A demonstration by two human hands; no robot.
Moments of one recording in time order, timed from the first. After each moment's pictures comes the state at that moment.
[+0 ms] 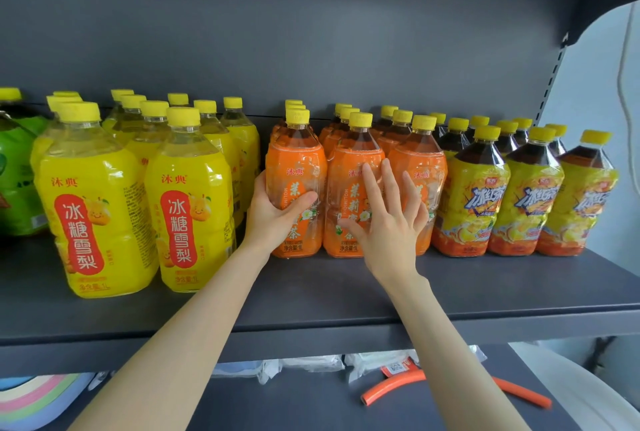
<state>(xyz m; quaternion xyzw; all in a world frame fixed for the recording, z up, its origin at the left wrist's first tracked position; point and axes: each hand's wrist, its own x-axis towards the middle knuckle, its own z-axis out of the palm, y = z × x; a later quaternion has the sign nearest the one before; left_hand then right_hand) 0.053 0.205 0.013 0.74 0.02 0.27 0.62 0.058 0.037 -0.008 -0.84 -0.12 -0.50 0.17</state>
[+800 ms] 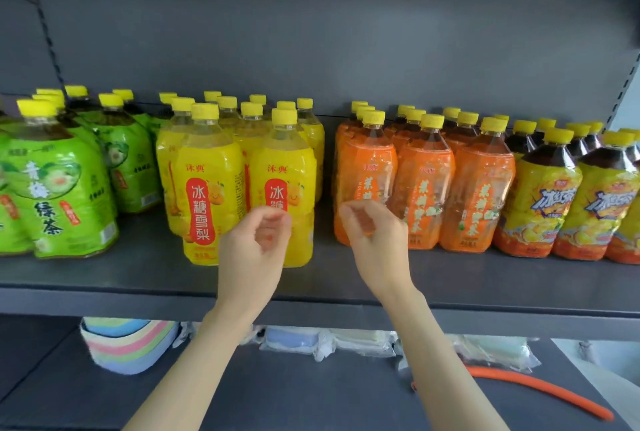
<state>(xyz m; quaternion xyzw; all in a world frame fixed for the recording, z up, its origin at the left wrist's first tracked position) -0.095 0.287 0.006 0.78 -0.01 0.44 0.44 -0.031 0.134 0.010 -0.78 -0.24 -0.31 0.49</state>
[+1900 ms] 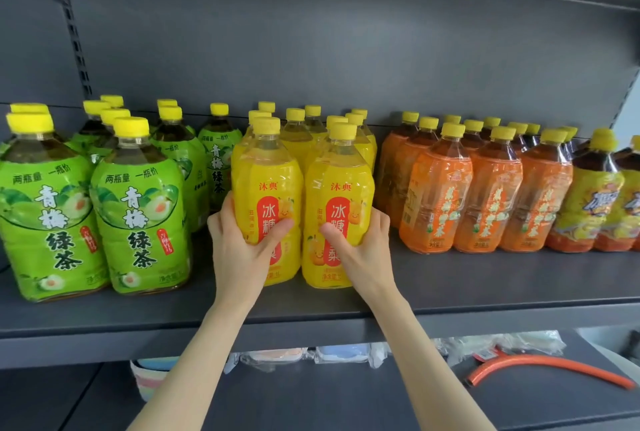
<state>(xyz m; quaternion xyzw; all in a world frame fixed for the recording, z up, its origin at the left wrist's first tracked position) -0.064 0.464 -0.013 0.76 0.04 0.41 0.51 -0.042 0.299 -0.008 -0.79 -0.13 -0.20 0.57</state>
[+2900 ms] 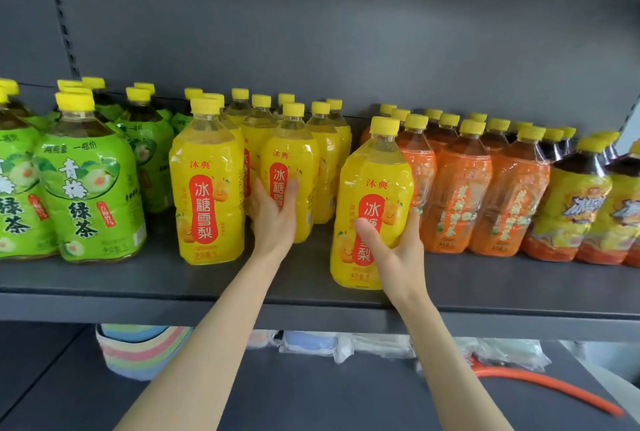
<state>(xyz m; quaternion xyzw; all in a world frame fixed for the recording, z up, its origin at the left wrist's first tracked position) -0.006 0.355 -0.002 0.73 0.10 0.34 0.58 -0.041 0.181 -0.006 -0.69 -0.17 -0.16 0.68</state>
